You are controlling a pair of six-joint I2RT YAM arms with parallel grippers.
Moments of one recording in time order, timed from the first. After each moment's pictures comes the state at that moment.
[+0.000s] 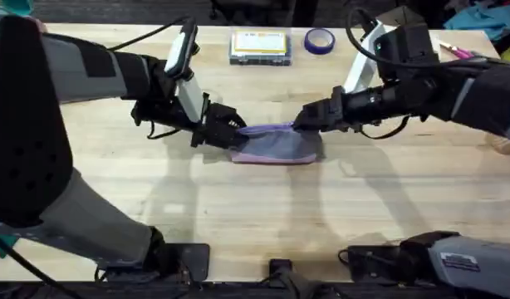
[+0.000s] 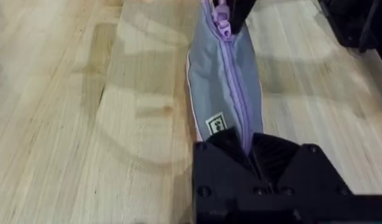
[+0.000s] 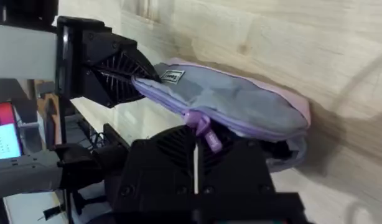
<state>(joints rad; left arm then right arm) 0.01 1.77 0.95 -0.87 1.16 1.58 0.23 1.42 0.89 -0.55 -0.74 0.32</state>
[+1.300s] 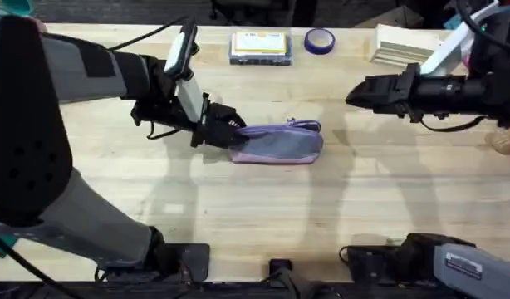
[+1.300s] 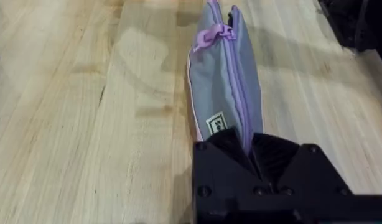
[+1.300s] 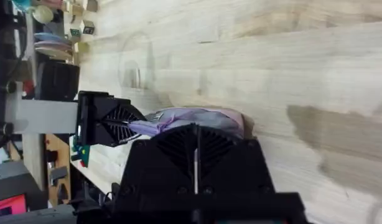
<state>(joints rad) 0.02 1.77 0.95 -0.87 1.16 1.58 -0.12 1.24 0.89 -0.62 -0.76 0.31</state>
